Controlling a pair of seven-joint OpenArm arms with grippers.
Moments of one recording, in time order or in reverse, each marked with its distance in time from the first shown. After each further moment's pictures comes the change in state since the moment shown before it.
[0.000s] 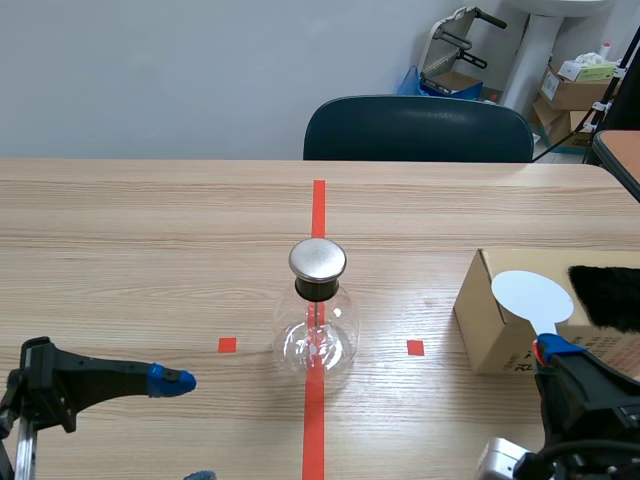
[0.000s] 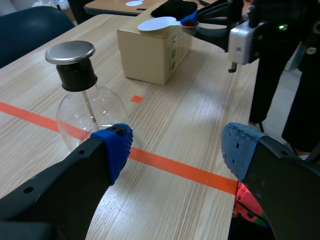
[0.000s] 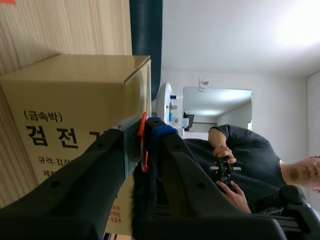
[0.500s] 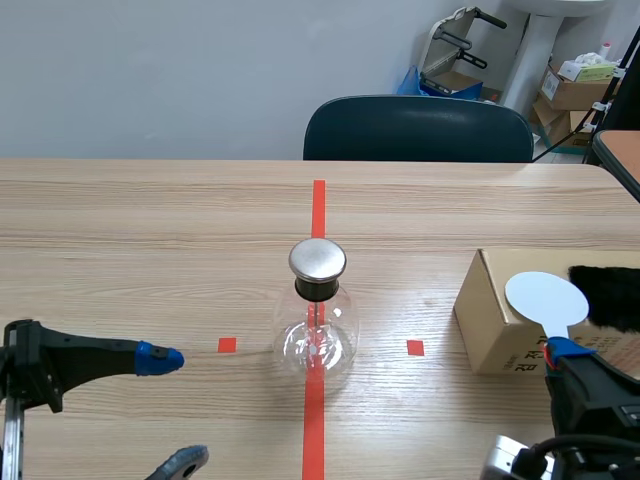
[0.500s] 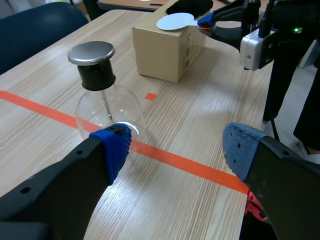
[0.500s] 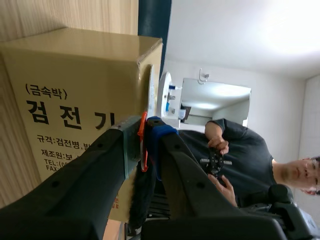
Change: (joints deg) left arm -0.1 -3.2 0.0 2.7 -3.7 3.4 2.8; right arm 0.7 0.0 0.3 -0.9 -5.7 0.0 -5.3
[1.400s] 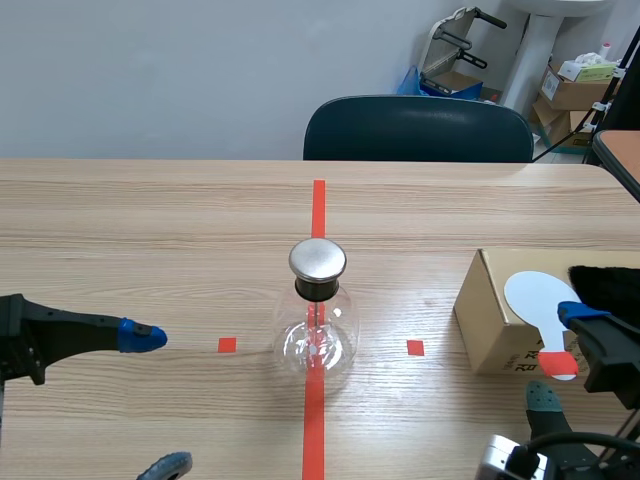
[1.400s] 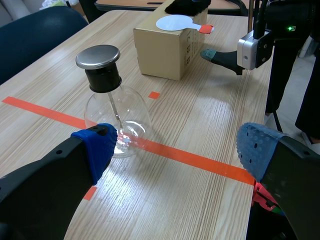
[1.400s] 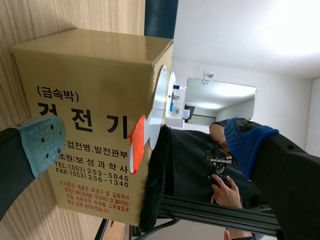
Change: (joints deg) left arm 0.0 -3.0 -1.4 1.0 0.2 -0.6 -0.9; right arm 1.5 0.0 0.0 -2.5 0.0 0.0 -0.5
